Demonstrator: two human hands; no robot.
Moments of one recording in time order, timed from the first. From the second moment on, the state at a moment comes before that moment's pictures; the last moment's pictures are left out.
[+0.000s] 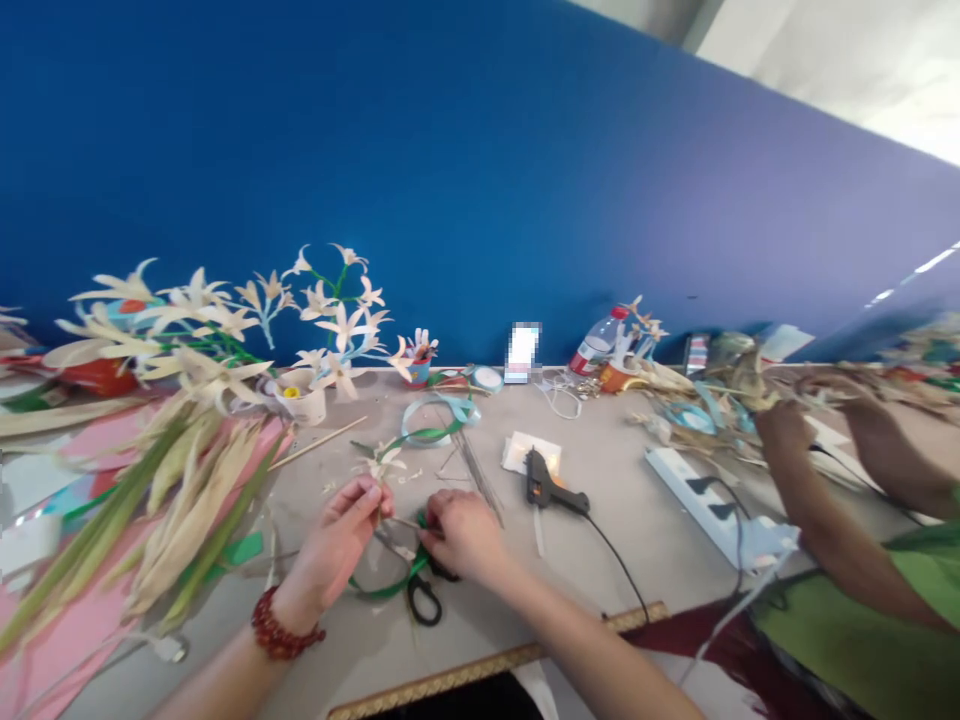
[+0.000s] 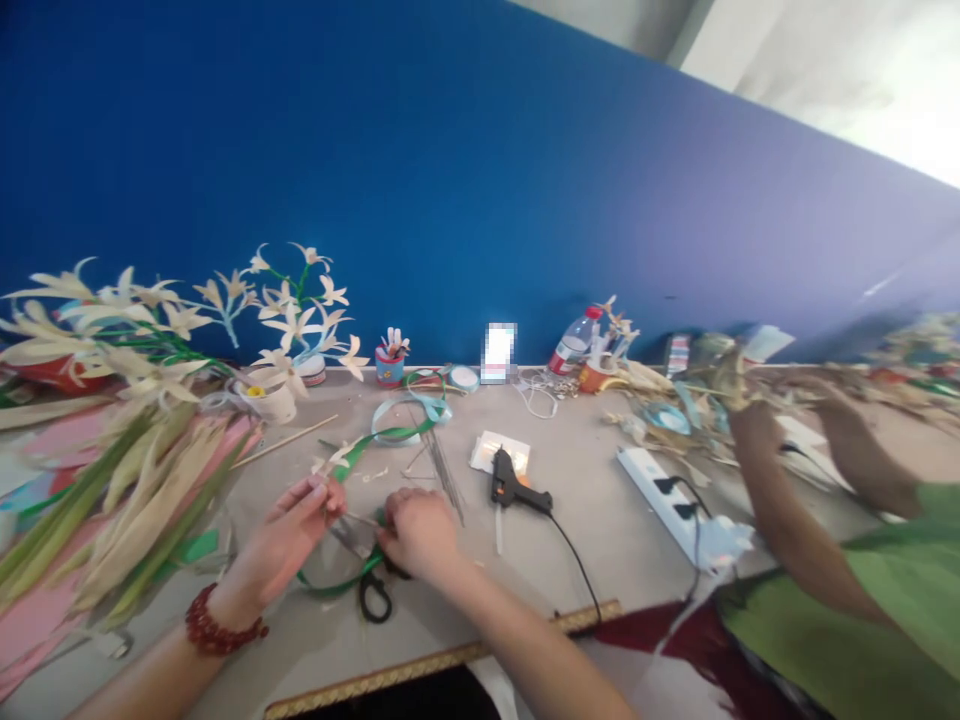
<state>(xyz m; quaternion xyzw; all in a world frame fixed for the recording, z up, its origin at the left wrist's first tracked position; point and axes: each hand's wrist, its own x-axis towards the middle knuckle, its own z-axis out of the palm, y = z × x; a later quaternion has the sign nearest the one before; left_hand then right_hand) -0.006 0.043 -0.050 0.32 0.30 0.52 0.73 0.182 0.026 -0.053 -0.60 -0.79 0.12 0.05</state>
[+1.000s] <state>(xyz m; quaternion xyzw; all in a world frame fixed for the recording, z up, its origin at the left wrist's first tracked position) -0.004 0.041 -0.047 0.31 0.29 0.54 0.73 0.236 0.012 0.085 -0.19 -0.65 0.29 0.68</state>
